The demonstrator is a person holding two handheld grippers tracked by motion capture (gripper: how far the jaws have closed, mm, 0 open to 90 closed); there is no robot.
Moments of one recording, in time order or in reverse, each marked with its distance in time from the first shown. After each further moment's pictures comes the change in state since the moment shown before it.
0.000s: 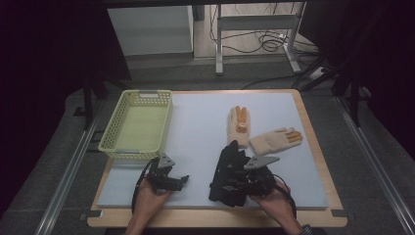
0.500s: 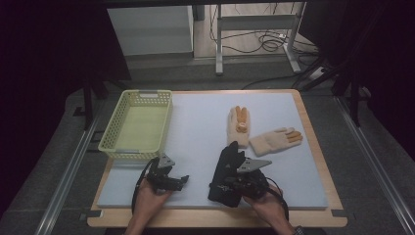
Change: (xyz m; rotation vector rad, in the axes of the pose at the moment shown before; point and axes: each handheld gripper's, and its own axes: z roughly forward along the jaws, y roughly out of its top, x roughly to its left) left arm 0.000 0.000 0.000 0.001 0.001 0.001; right arm 0.012 0.005 0.013 -0.014 0.007 0.018
